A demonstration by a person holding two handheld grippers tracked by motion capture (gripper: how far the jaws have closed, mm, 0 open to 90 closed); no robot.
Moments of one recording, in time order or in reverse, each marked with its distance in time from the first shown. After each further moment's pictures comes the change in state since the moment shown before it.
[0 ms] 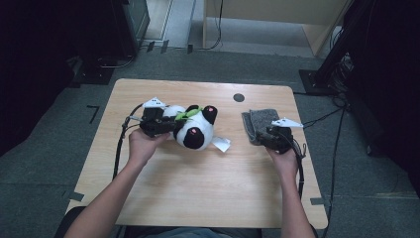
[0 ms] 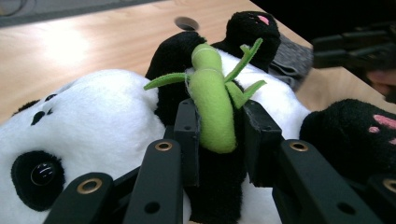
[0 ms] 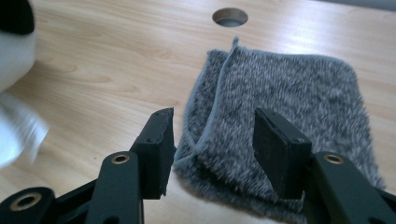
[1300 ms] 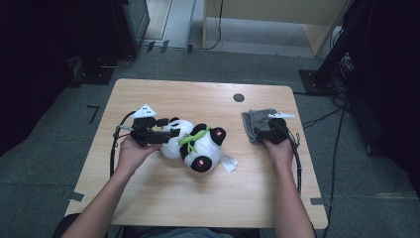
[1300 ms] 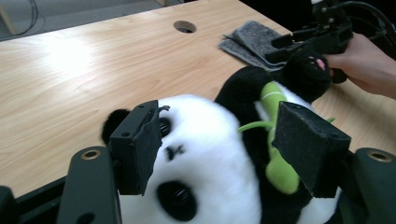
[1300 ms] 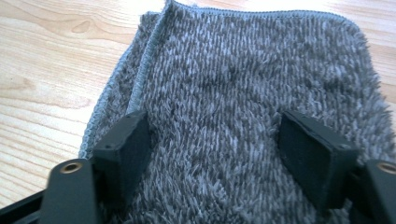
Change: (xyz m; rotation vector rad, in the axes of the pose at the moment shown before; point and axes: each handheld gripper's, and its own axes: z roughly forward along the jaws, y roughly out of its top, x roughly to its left) left arm 0.006 -0.018 -0.031 -0.046 0.021 0.062; right arm -0.036 -0.003 0.067 0.114 -0.077 0.048
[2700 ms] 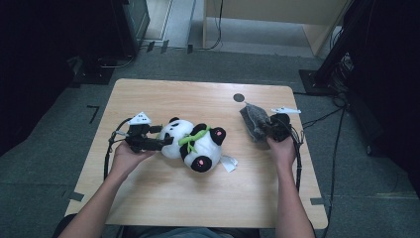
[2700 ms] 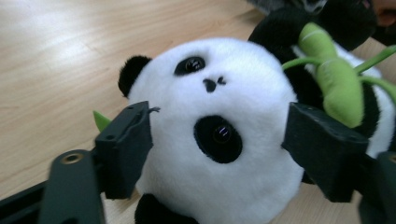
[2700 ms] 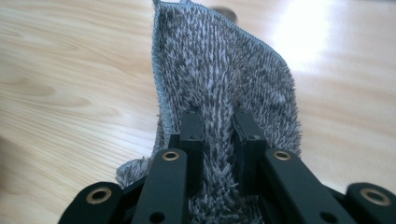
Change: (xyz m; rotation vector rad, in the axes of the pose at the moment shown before) left arm 0.021 -0.034 0.012 0.085 -0.012 -0.007; right arm 0.020 0.027 -0.048 -0.044 0.073 0.007
